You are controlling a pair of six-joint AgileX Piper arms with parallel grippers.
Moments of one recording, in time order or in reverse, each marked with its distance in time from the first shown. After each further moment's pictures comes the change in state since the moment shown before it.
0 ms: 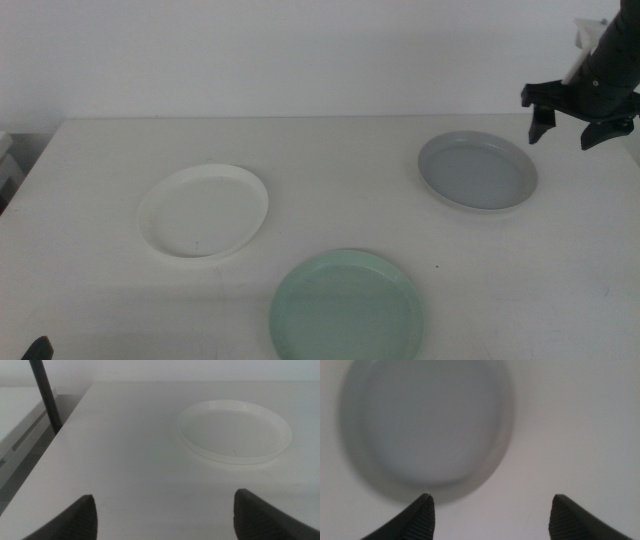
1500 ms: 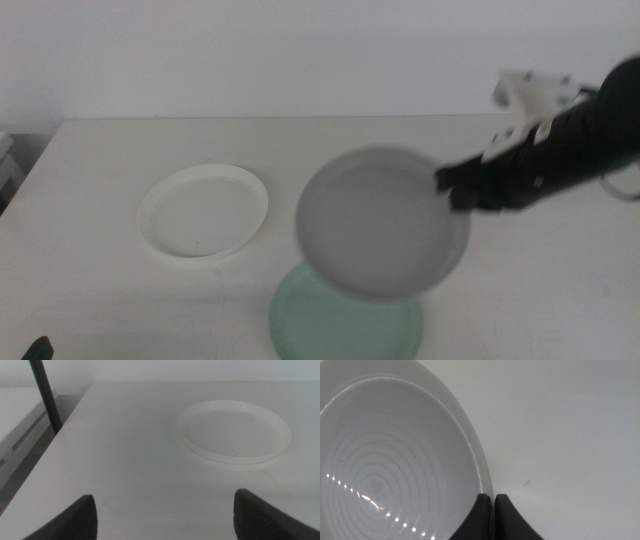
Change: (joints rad) left arm 0.000 0.000 0.001 0.000 0.000 0.000; right arm 0.338 -0.454 0.641 0.250 -0.417 -0.152
